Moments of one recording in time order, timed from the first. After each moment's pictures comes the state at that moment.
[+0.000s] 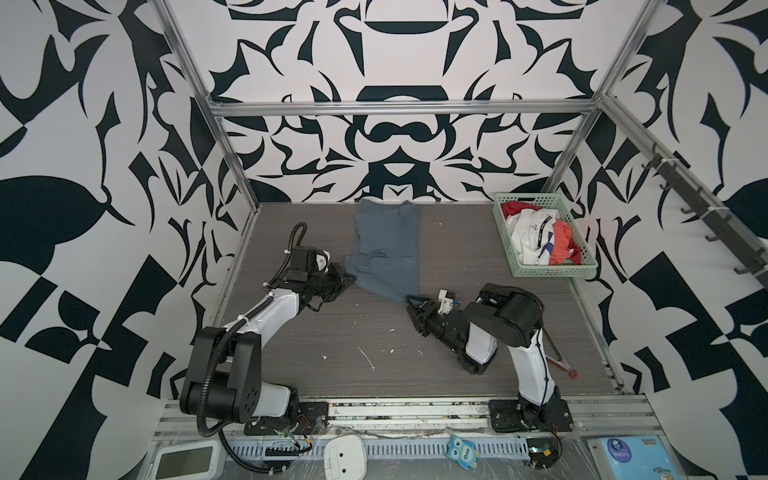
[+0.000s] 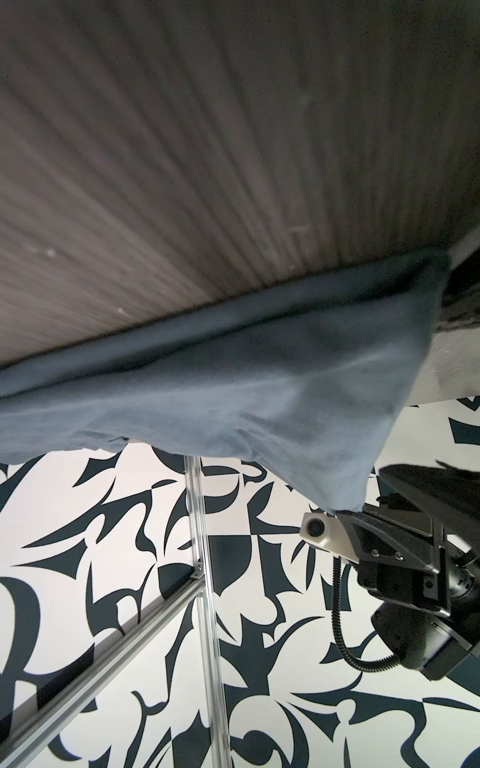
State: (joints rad) left arm -0.19 1.39 0.74 -0.11 0.62 -0.92; right arm 0.78 2.12 0.36 1.57 0.02 1.64
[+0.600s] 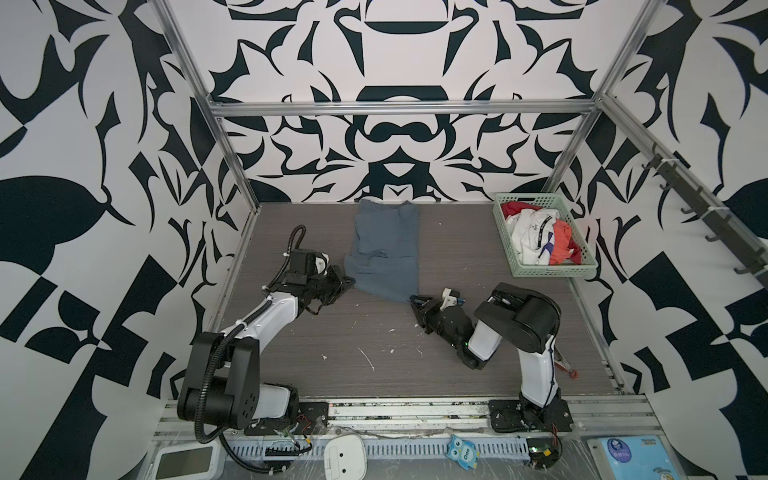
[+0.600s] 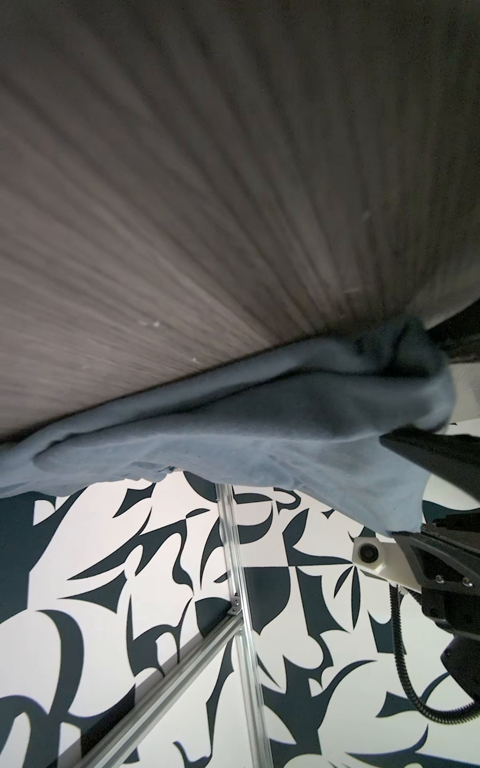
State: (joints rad) left arm -0.19 1.37 0.71 -0.12 0.60 -0.92; right arm 0.76 2.01 0.38 1.32 0.08 1.63
